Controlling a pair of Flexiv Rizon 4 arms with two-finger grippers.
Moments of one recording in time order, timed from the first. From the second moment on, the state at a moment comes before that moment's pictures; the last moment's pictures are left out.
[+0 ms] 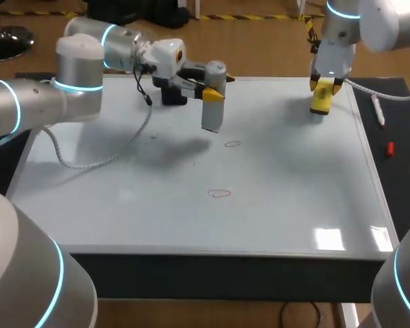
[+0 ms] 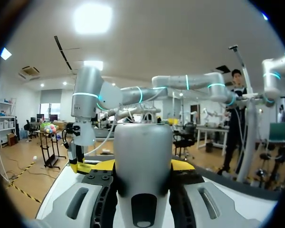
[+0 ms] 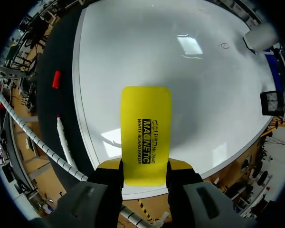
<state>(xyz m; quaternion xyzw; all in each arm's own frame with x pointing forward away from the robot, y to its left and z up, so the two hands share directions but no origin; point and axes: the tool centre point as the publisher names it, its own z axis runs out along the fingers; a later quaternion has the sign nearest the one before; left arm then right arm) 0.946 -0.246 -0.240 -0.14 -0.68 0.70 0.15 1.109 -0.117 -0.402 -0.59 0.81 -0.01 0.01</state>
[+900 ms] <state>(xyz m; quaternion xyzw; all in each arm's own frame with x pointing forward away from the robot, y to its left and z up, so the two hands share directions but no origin) 0.936 -0.288 -0.269 -0.09 -0.67 0.73 0.13 1.109 -0.117 -0.402 -0.59 0.81 -0.01 0.01</state>
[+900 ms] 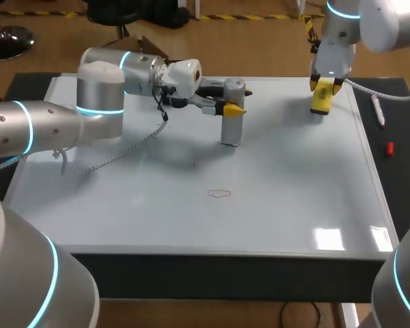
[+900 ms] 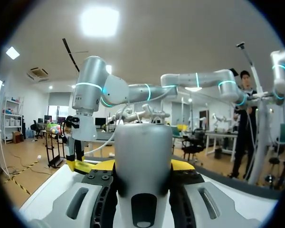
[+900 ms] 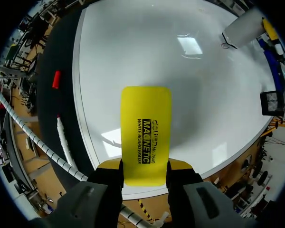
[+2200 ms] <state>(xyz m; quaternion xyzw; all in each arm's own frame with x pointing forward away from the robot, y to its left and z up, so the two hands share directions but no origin) 0.934 -0.284 -0.269 -0.10 -0.64 0.74 0.15 1.109 -0.117 -0.402 -0.59 0.81 -0.01 0.01</state>
